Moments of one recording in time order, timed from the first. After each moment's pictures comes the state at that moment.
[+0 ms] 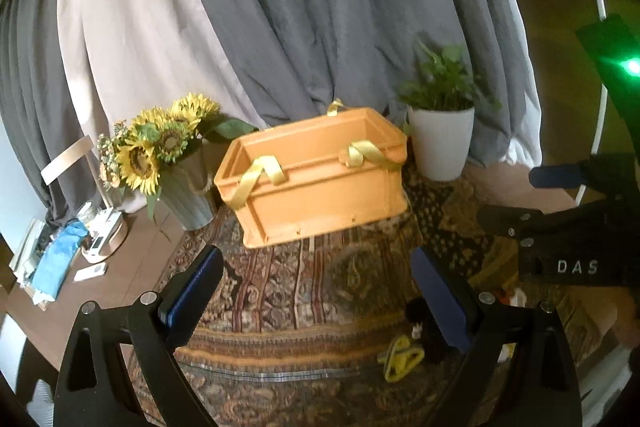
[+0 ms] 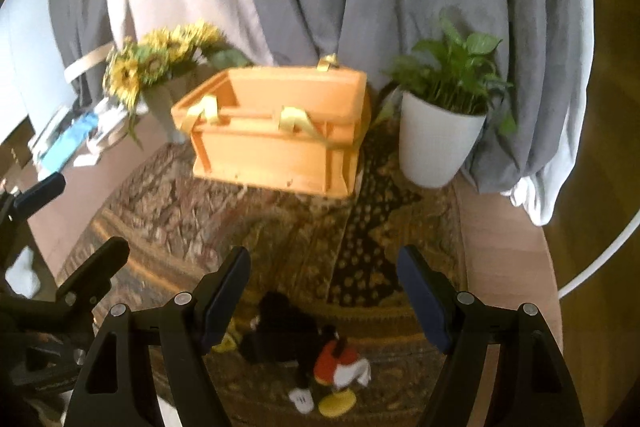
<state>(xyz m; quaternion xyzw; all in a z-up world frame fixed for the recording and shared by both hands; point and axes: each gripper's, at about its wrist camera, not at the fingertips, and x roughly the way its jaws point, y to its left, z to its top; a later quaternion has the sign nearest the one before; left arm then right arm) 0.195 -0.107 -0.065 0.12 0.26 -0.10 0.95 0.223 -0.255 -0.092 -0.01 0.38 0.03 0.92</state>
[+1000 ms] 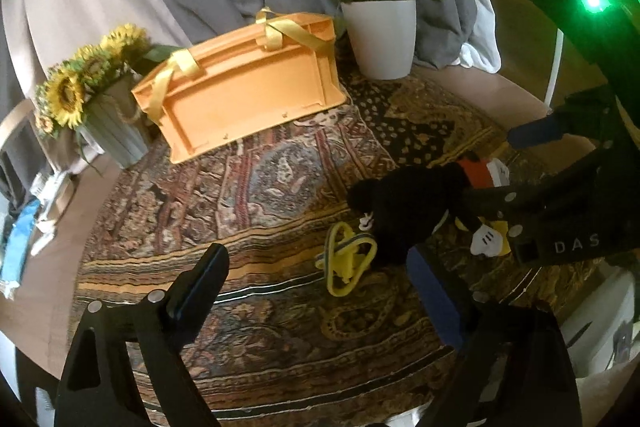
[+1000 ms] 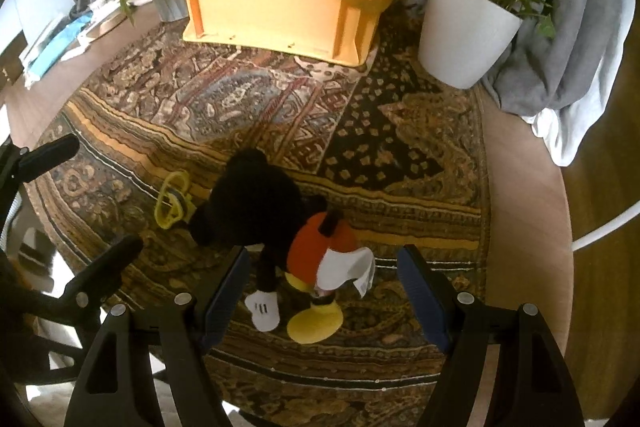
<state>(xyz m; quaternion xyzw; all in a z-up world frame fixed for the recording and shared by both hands) 0.179 -0.130 -0.169 0.15 0.35 -0.17 0.91 0.209 -0.257 -0.190 -0.08 0.50 0.04 0.86</state>
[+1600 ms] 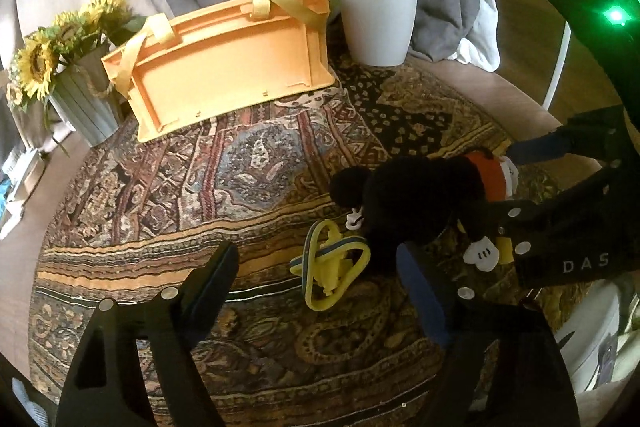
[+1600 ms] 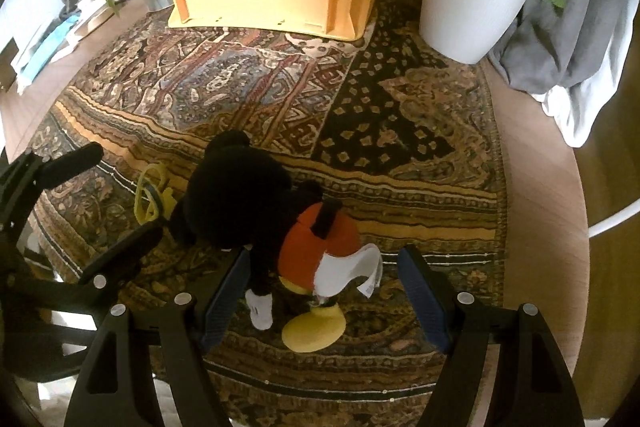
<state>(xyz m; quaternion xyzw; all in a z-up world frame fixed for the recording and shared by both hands) 0.204 -0.135 -0.198 0.12 0.37 -0.20 0.90 0.222 -0.263 -0.213 -0.06 0.53 0.04 0.85</state>
